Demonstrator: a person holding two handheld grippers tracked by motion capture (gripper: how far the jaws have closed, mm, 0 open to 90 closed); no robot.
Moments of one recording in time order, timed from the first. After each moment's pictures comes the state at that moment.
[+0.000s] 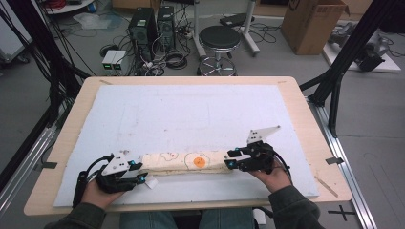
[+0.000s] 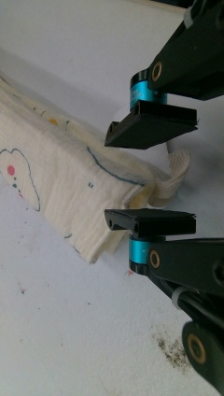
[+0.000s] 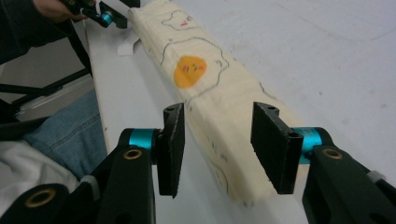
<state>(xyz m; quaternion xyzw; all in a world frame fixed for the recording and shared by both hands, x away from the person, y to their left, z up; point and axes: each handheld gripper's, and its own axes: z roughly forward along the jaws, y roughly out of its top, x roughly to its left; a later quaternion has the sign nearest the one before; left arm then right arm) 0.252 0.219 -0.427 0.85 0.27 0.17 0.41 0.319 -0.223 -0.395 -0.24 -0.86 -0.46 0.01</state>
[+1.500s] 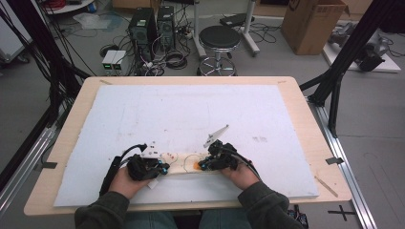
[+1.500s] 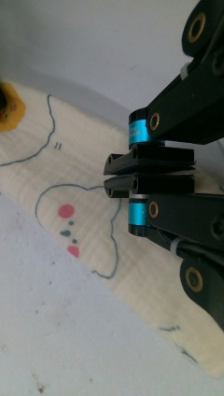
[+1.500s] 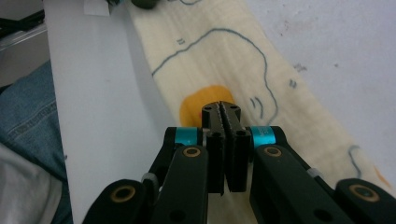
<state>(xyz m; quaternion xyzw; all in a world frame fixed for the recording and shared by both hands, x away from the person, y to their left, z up) 0.291 0.152 -0.428 0.89 0.27 0.09 0.36 0.338 -0.128 -0.423 -0.21 -0.92 -0.33 0.04</state>
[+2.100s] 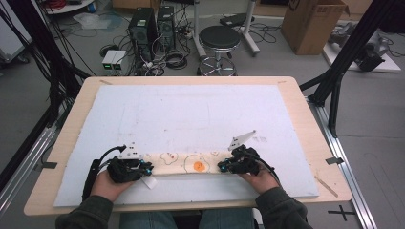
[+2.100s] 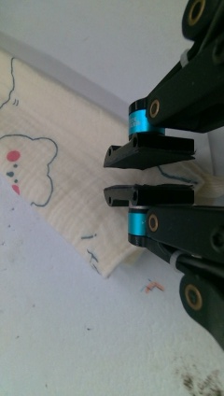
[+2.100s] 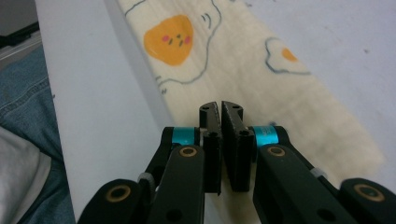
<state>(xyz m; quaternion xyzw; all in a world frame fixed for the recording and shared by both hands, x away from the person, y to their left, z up) 0.282 0.199 -0.429 0.87 0.31 0.11 0.37 0.325 -0.193 -0.428 -0.24 -0.90 -0.36 0.01</state>
